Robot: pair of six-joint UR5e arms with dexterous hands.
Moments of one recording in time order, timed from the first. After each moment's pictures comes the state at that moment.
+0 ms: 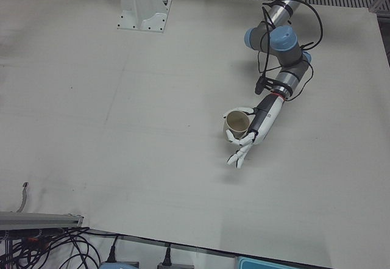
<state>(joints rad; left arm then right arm) -0.86 -1.56 -1.63 -0.18 1.26 0.20 0.98 -1.69 1.32 -2.58 -1.38 -0.55</state>
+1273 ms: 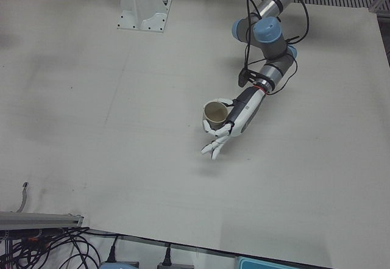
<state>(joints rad) -0.80 -1.61 -1.74 -0.06 1.27 0.22 1.02 -1.61 1.87 -3.08 -1.29 -0.60</state>
